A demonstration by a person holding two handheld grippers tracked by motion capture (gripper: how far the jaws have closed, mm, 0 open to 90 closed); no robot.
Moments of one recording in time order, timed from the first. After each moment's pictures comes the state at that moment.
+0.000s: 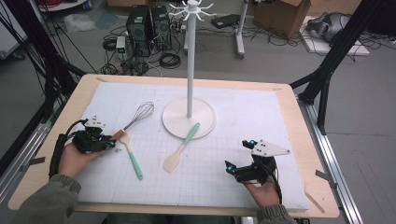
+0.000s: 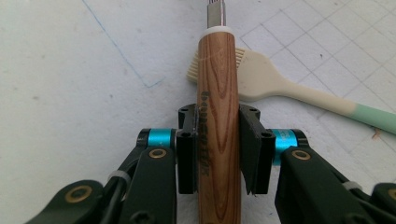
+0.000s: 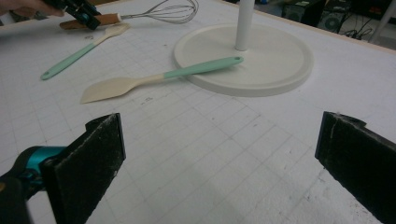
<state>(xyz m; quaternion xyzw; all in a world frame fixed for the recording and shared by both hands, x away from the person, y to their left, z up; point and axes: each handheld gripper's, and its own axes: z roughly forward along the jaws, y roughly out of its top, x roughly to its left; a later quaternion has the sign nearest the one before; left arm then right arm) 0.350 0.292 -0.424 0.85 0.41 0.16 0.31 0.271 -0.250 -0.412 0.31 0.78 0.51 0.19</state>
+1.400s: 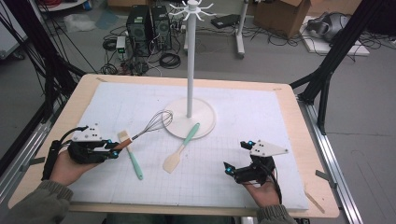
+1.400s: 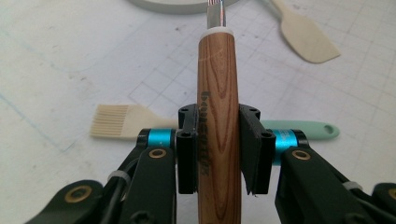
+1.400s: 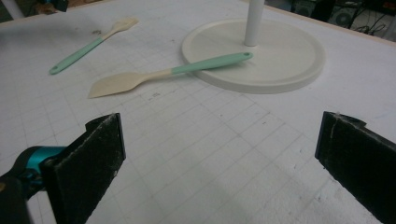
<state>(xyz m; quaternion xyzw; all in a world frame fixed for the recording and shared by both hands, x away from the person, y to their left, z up) 0.303 0.270 -0.391 0.87 0.25 0.13 0.40 0.272 -0.247 -0.413 0.30 0.79 0.50 0.17</state>
